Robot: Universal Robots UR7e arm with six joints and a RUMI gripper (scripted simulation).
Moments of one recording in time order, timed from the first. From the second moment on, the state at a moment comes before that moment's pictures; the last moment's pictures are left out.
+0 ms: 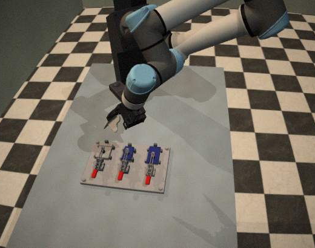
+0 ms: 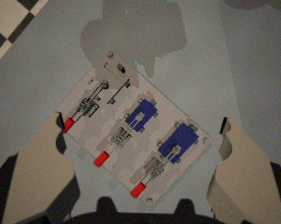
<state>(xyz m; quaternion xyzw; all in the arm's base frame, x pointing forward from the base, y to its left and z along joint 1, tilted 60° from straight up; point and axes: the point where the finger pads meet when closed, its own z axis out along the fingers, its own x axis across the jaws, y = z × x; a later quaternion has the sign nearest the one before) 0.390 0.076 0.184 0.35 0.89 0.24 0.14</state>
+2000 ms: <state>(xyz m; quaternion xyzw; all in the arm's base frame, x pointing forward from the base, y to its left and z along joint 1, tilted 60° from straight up) 0.393 0.073 0.150 0.75 0.58 0.32 -0.06</state>
